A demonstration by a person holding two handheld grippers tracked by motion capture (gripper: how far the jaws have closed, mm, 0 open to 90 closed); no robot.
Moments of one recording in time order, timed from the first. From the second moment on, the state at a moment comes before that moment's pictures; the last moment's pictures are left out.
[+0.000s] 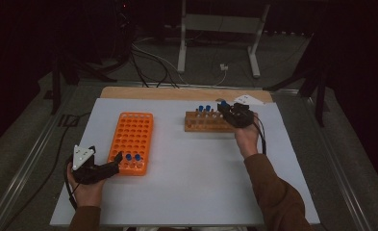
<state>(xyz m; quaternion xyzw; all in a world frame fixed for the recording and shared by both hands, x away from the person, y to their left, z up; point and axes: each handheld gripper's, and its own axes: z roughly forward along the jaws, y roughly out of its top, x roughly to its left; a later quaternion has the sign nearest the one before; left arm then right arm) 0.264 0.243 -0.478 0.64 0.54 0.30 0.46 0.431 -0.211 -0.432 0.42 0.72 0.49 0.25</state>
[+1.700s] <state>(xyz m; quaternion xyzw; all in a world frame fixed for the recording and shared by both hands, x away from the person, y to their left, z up) 0.253 0.212 -0.427 0.62 0.48 0.31 0.54 0.388 -0.194 -0.405 0.34 0.76 0.52 0.18</state>
